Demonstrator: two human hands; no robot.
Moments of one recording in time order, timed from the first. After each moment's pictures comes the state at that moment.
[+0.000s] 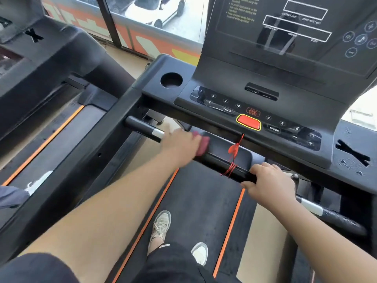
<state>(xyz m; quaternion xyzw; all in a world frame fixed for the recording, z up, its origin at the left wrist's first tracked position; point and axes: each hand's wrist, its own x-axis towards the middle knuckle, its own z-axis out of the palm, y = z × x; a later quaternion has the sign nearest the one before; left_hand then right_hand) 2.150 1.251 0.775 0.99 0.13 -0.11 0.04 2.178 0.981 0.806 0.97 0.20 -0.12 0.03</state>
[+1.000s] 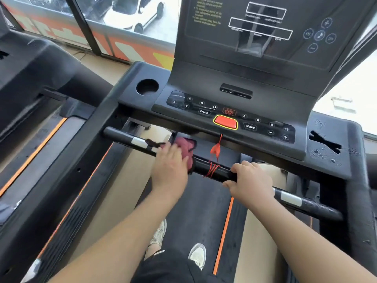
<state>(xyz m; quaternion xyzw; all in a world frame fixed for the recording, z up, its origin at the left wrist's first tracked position) 2.111 1.192 0.749 0.98 0.15 0.09 0.11 2.178 0.979 0.803 0.97 0.18 -0.13 0.01</state>
